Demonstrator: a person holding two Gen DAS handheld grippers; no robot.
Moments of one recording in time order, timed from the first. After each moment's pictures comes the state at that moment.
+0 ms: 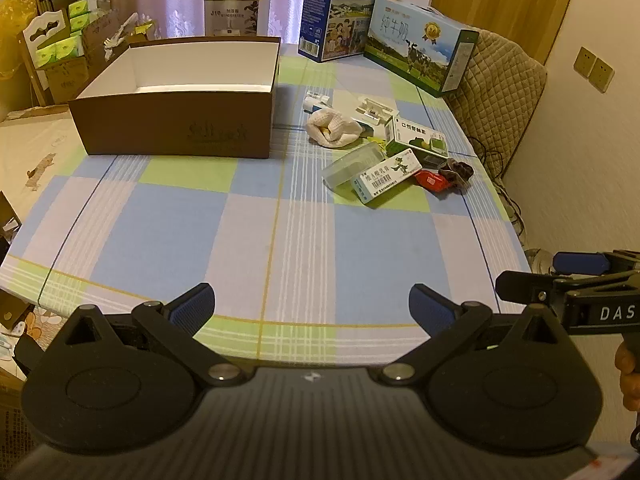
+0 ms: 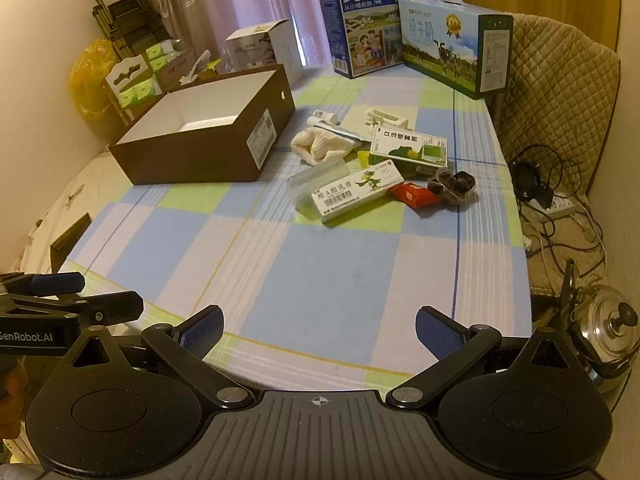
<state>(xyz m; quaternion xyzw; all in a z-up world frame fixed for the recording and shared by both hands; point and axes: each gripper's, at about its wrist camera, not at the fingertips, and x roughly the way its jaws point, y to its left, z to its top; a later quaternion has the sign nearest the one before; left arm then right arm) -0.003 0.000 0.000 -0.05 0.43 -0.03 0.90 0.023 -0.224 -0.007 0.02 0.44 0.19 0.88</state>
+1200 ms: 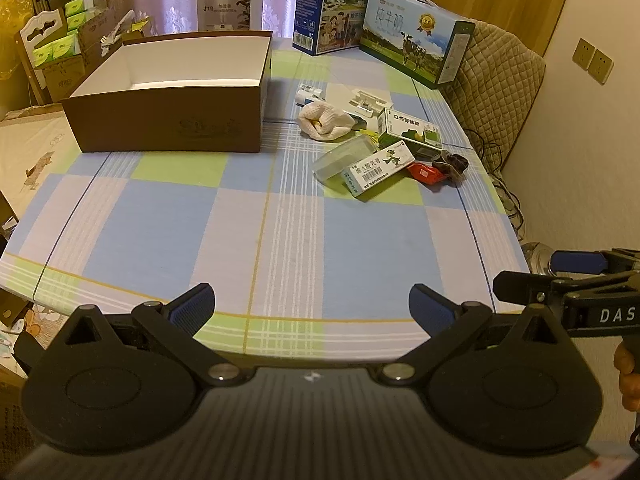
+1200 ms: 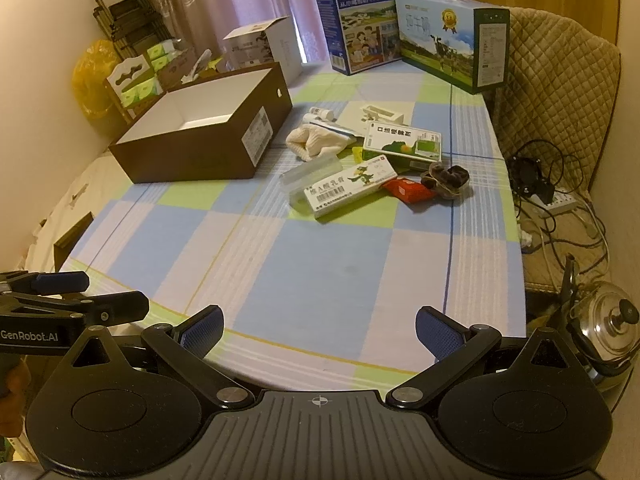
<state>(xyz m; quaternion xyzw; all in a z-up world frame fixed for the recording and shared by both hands) -0.005 -0.013 -0.002 -0.04 0.44 -0.03 0.90 0.026 -0.243 -0.011 0.02 0.44 0.20 0.87</state>
